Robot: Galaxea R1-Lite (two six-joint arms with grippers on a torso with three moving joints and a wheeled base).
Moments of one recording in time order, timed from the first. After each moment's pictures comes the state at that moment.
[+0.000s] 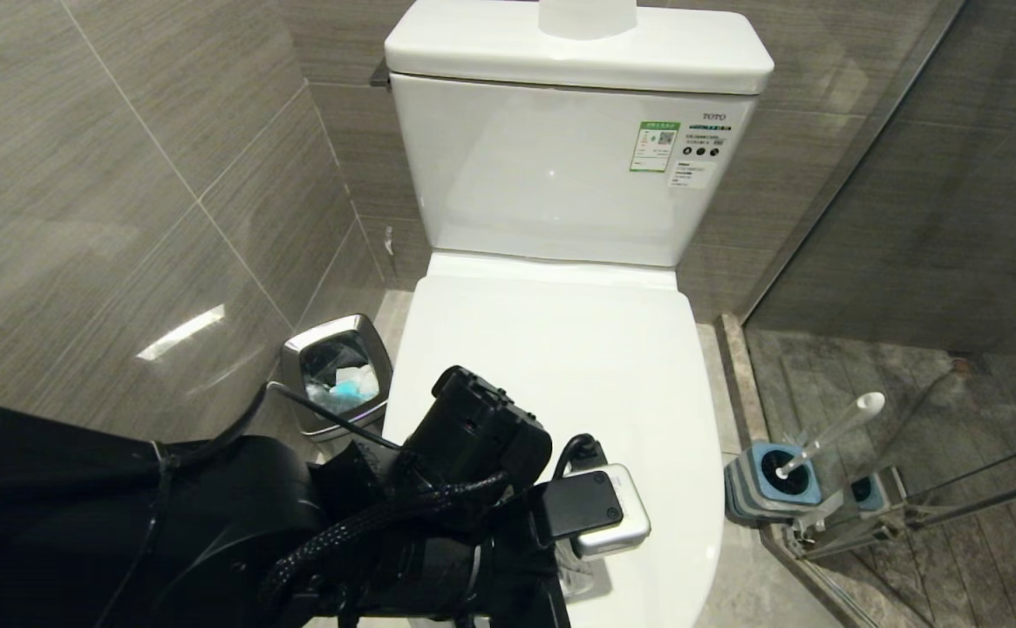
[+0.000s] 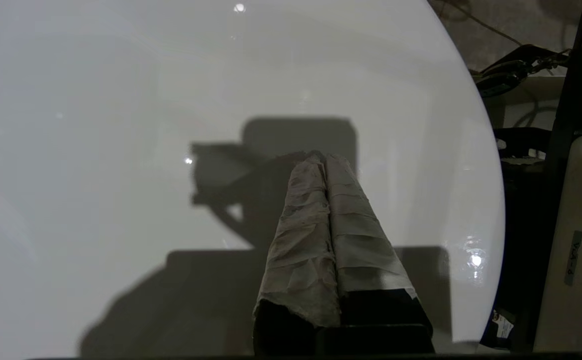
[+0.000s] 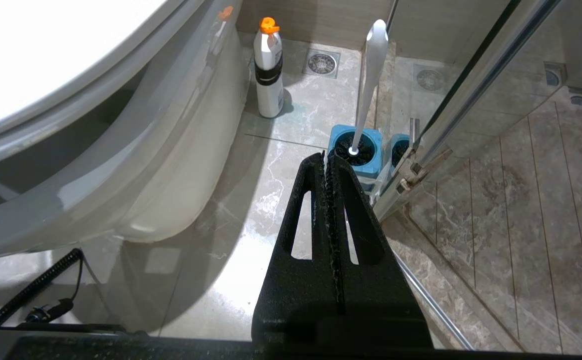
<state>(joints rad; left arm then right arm) -0.96 1.79 -1.01 -0.02 -0.14 0.48 0.01 0.00 0.00 0.01 -0.01 0.01</state>
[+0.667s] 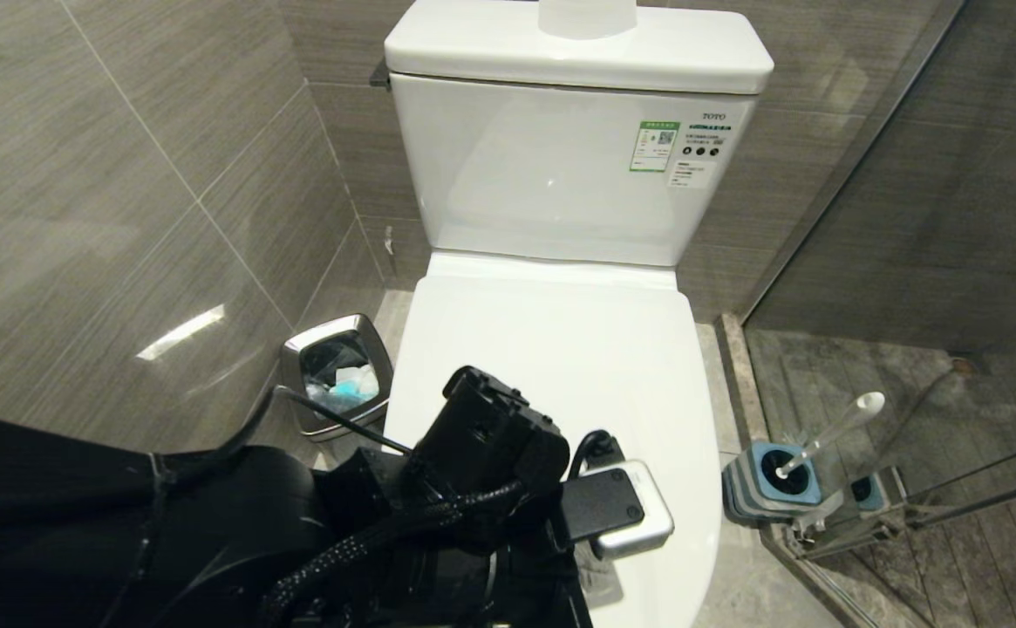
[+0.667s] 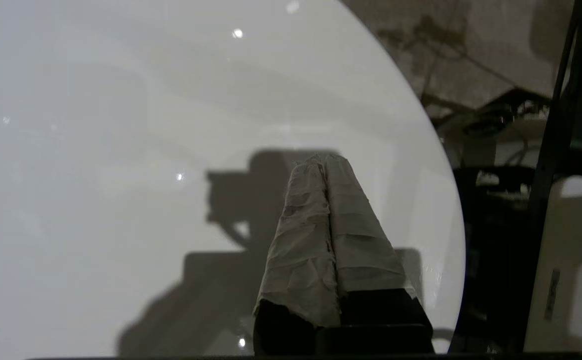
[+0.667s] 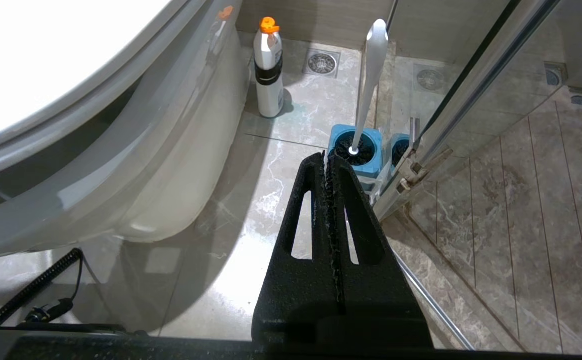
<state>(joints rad) -1.00 1.77 -1.03 -0.07 -0.12 0.42 0.01 0.00 0.00 0.01 -0.01 0.01</state>
